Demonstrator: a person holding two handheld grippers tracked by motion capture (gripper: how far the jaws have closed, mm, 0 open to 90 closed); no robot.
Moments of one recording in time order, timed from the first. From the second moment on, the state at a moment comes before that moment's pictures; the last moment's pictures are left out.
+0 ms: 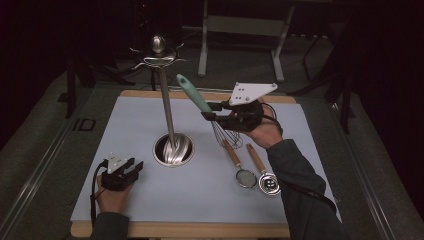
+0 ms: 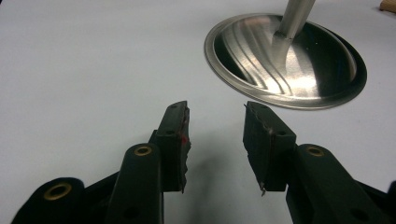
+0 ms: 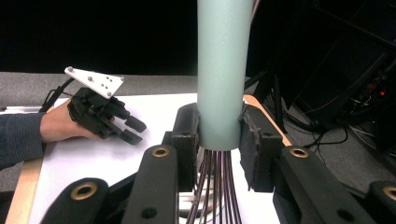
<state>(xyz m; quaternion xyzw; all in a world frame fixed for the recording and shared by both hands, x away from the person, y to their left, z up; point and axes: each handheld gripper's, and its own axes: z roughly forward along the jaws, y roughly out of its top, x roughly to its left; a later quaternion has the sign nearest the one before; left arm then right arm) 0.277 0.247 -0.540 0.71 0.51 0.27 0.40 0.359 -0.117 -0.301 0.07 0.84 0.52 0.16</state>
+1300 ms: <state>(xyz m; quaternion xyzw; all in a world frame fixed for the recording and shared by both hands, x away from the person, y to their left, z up) 0.277 0.249 -0.540 0.71 0.51 0.26 0.40 0.355 -0.069 -0.278 0.08 0.84 0.49 0.22</state>
